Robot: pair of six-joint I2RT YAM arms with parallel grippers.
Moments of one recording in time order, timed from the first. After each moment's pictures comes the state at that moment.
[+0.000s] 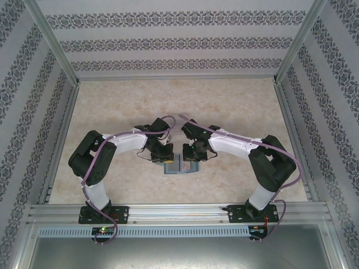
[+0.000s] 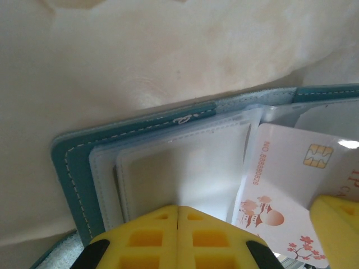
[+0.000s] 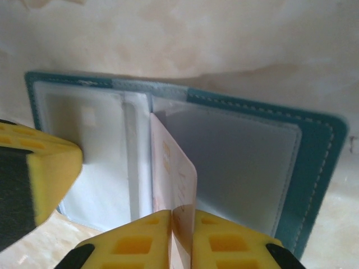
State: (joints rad) left arm -0.58 1.80 1.04 -0.54 0.48 -0.69; right arm 0.72 1.69 1.05 -0.66 -0.24 0.74
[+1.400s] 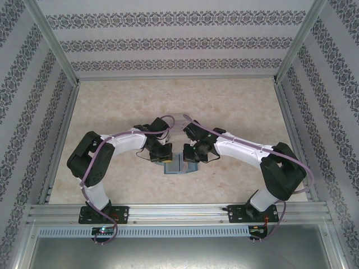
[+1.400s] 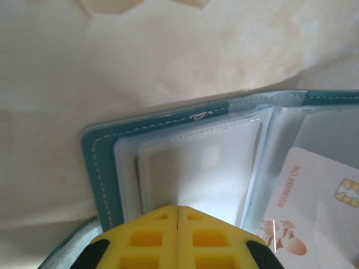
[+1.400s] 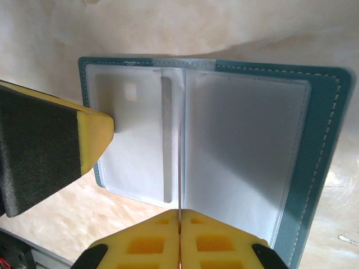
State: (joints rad) left arm -0.58 1.77 1.04 -0.57 0.44 -0.69; right arm 0.75 1.58 1.01 -0.65 -0.25 0.81
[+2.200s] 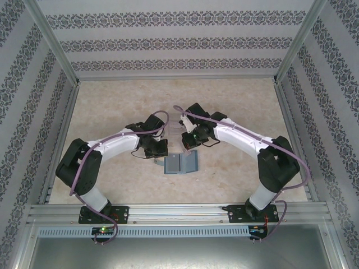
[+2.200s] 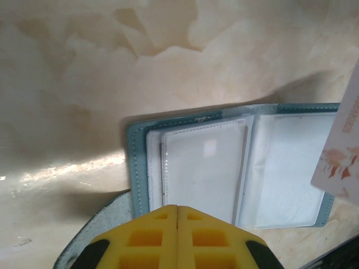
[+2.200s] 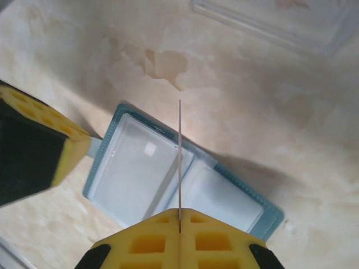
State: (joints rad) left arm -0.55 1.64 1.01 -0.60 0.34 -0.69; right arm 0.65 1.68 1.26 -0.78 -0.25 0.21
